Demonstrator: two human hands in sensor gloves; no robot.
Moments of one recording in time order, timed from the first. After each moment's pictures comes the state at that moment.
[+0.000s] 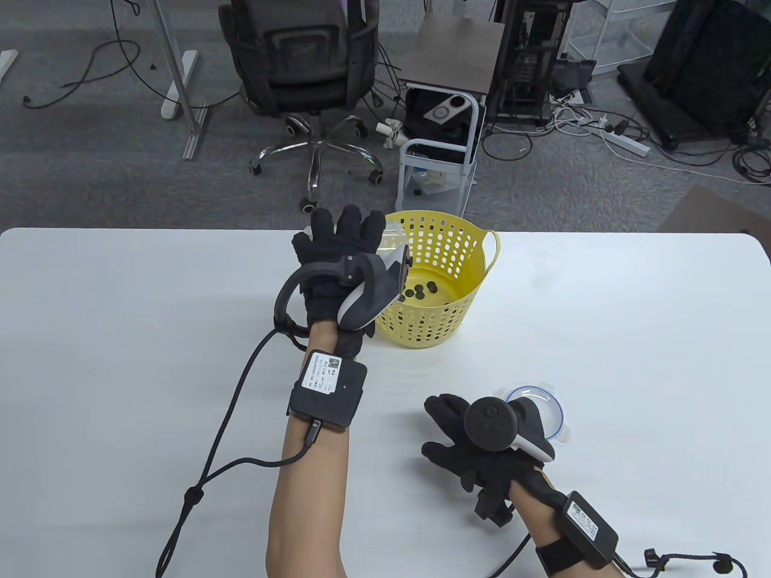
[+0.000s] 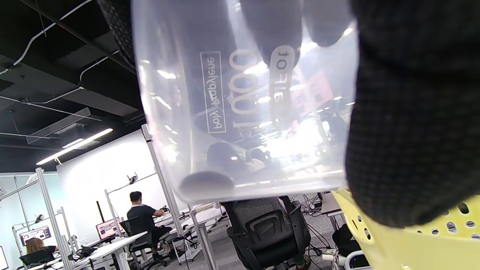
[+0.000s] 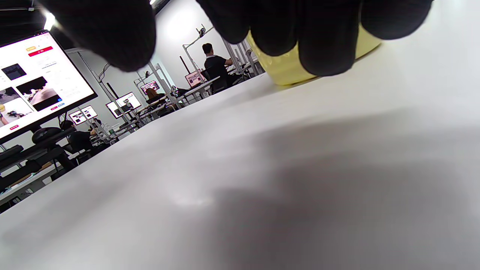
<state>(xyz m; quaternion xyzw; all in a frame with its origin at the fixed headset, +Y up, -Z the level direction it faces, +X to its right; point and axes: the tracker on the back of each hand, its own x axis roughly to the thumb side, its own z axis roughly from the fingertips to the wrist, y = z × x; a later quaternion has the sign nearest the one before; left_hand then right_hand) -0.067 -0.560 -0.412 0.16 0.06 -0.19 0.97 0.135 -0.752 -0.293 0.23 0.09 0.94 0.24</state>
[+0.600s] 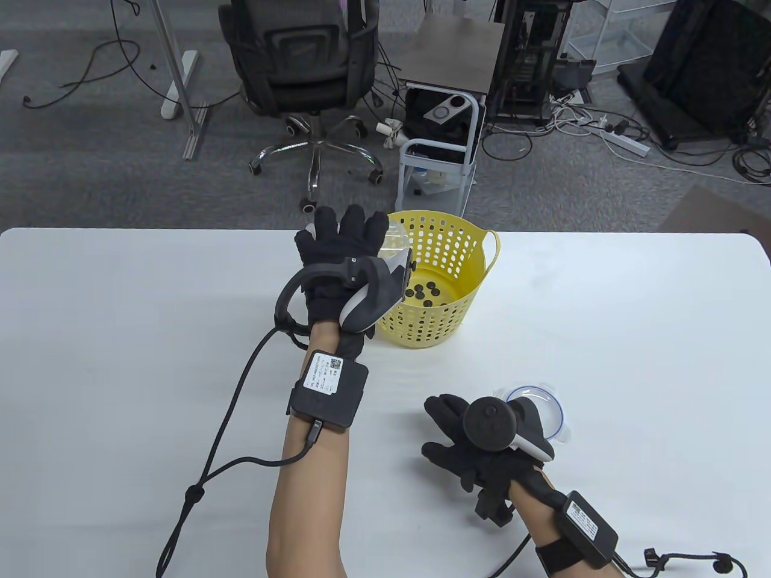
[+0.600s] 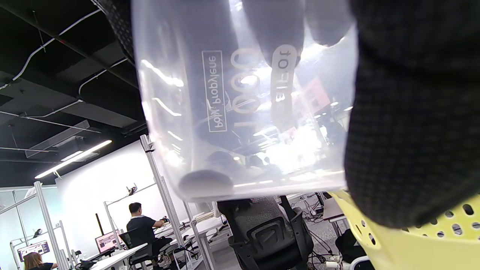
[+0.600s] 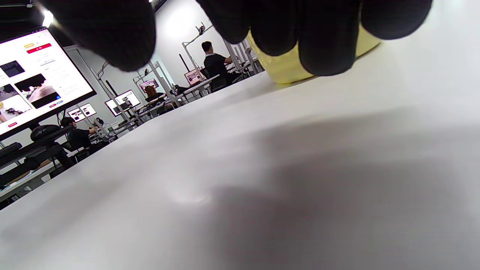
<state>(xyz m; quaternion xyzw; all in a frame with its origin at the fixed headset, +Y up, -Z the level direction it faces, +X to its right) -0.064 -0.562 -0.411 0.18 0.05 -0.21 0.96 0.134 -0.752 -0.293 0.23 0.10 0.94 0.24</state>
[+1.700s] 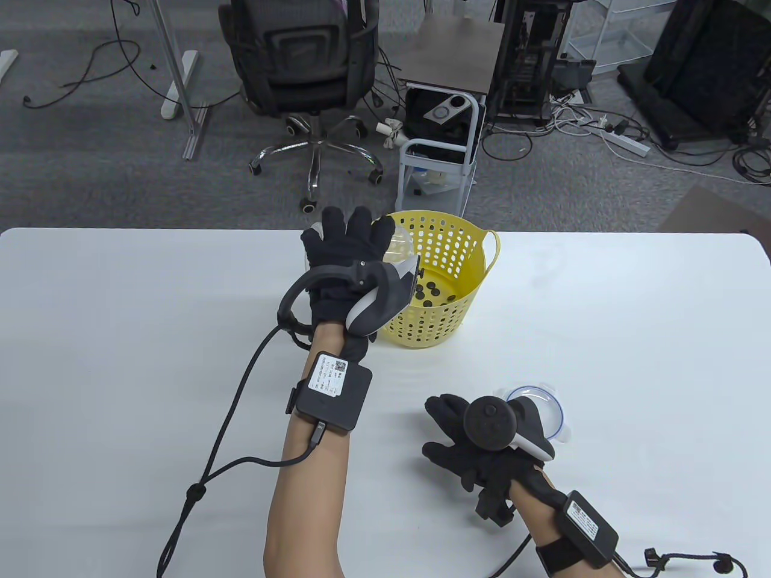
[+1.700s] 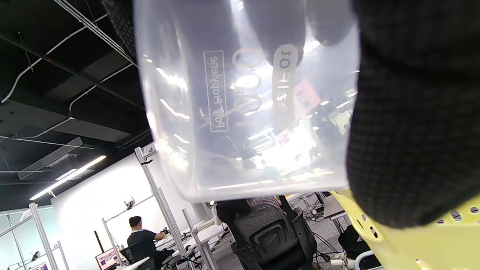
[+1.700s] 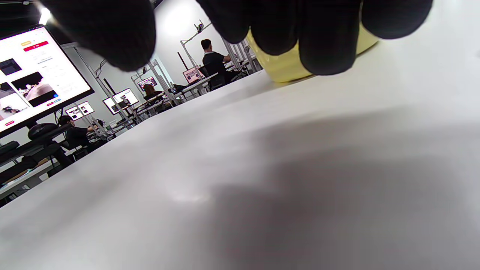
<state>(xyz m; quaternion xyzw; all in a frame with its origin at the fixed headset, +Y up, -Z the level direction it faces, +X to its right) -0.056 -0.568 -0.411 0.18 0.03 -0.24 0.95 0.135 -0.752 -0.293 0.23 0.10 0.94 0.23</state>
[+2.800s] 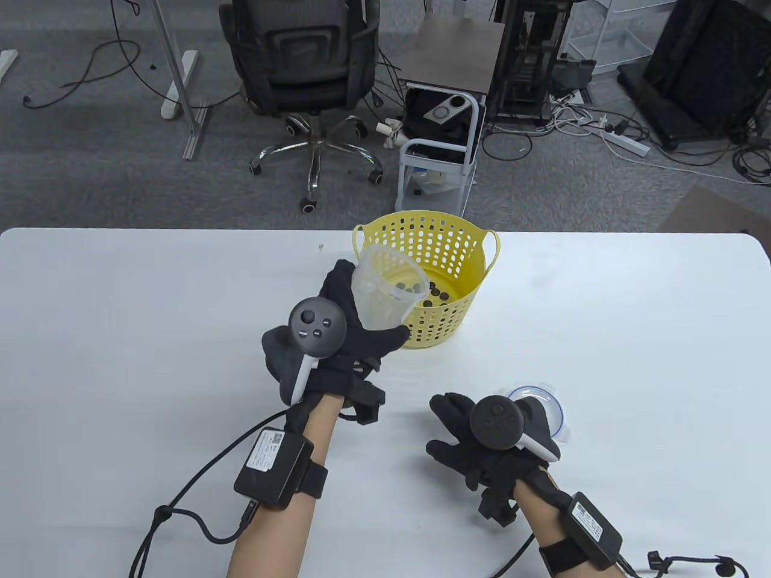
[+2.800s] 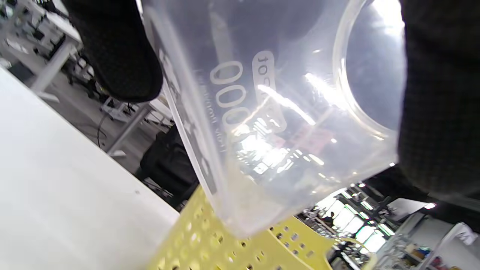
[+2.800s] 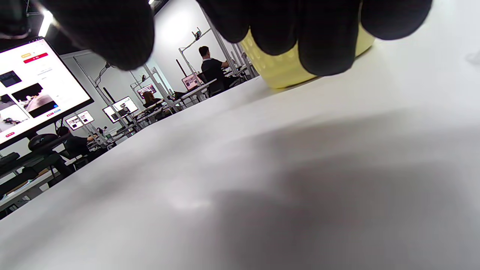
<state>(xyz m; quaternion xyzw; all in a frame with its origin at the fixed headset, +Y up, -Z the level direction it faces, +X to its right) -0.119 -0.625 -0.331 0.10 0.04 0.36 0.93 0.143 -0.751 -0.294 0.22 0.09 0.94 0.25</state>
